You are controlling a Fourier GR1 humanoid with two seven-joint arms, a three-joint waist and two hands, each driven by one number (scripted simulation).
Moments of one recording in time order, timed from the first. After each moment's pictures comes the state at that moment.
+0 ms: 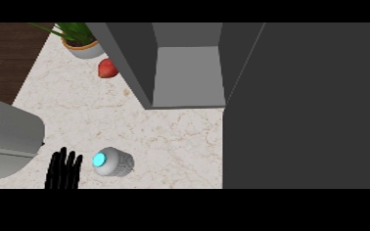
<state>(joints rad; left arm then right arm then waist) 0.54 0.06 -0.16 -1.79 0.26 0.12 -0.36 0.96 -0.15 0.05 -2.45 -0.18 0.44 -0.27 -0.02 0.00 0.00</state>
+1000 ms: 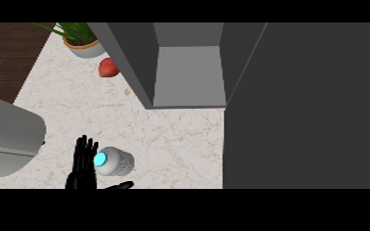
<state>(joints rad) 0.20 0.02 0.02 -1.15 0.29 0.05 -0.64 1.12 -0.14 -0.03 -2.44 -0.19 0.53 -0.43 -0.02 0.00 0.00</state>
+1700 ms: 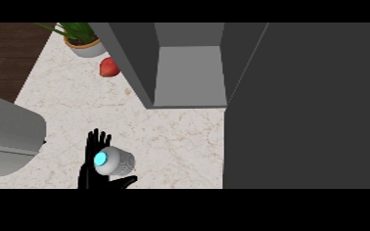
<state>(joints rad) 0.04 0.01 0.05 -0.87 0.40 -0.14 -0.79 1.13 -0.14 -0.08 -2.43 -0.20 0.57 -0.47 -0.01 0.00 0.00</state>
